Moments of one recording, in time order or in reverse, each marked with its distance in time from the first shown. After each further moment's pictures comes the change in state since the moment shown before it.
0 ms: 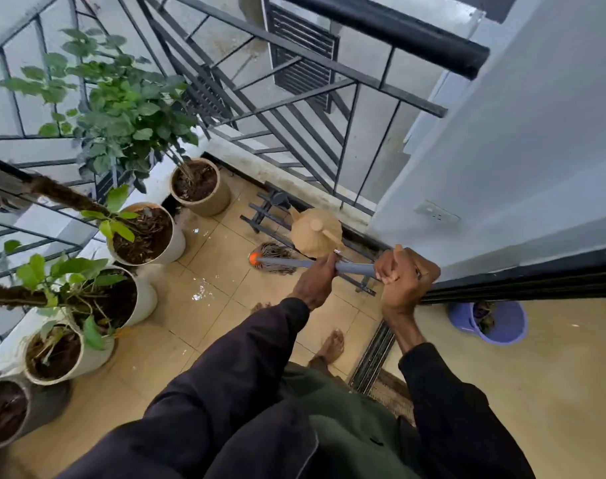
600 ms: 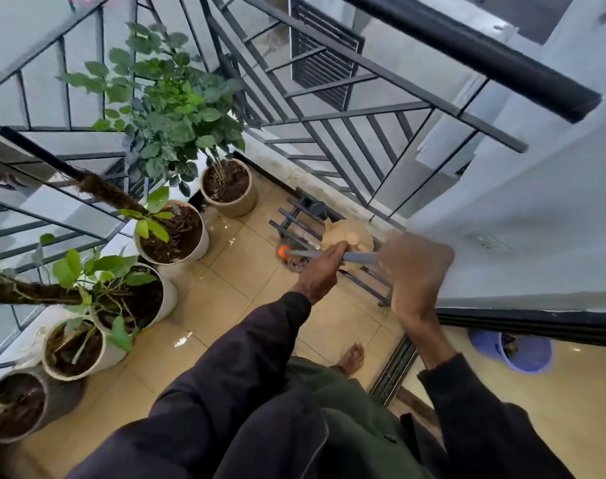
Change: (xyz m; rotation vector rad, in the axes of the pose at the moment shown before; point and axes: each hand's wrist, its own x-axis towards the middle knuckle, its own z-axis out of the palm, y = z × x) left_hand 0.002 -0.112 -0.107 -0.031 0.146 0.095; right_hand -0.013 -0.038 0.170 -0.118 -0.235 -0.091
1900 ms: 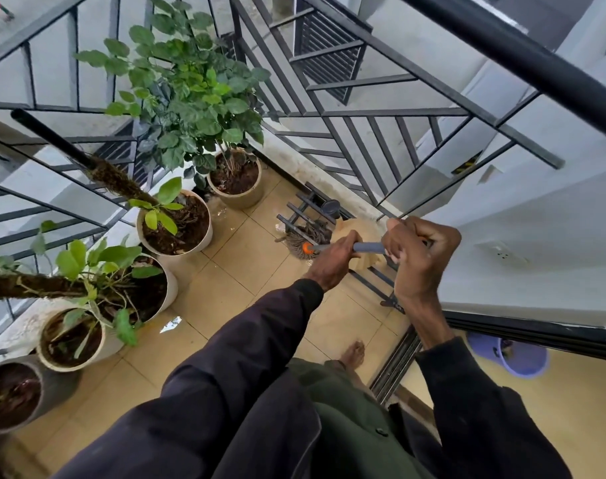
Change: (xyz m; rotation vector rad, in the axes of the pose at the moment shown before) left_hand 0.014 -0.032 -0.035 -0.212 -0.048 -0.061; right_hand 0.024 -0.014 0.083 -0.140 -0.045 -0.039
